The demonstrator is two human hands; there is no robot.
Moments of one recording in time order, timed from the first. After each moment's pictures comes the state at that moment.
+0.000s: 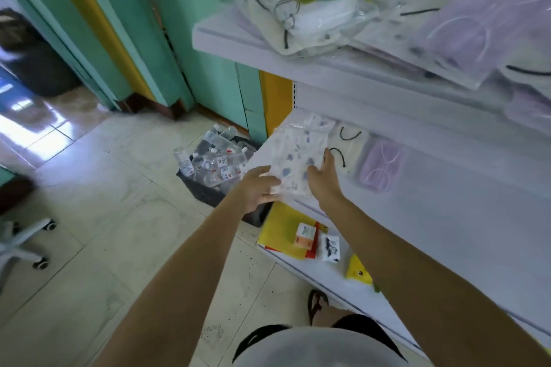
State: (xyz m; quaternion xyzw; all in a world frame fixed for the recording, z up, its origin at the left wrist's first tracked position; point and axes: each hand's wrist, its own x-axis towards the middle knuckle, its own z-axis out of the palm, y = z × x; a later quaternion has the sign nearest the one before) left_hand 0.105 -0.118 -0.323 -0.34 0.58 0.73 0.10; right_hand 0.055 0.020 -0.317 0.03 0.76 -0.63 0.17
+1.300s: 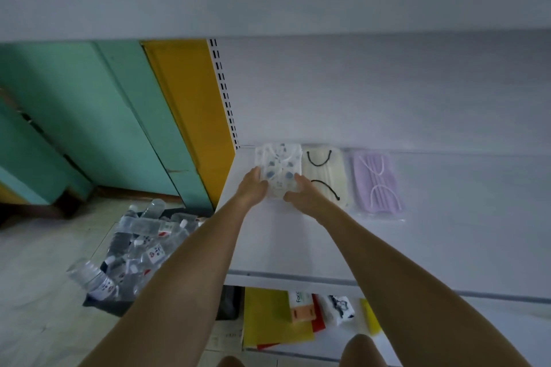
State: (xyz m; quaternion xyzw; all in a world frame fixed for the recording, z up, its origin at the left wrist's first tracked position) left_hand -0.163 -0.169 -0.492 -0.04 0.90 0.40 0.15; right_hand -0.107 -0.027 -0.457 0.04 0.86 -0.48 0.16
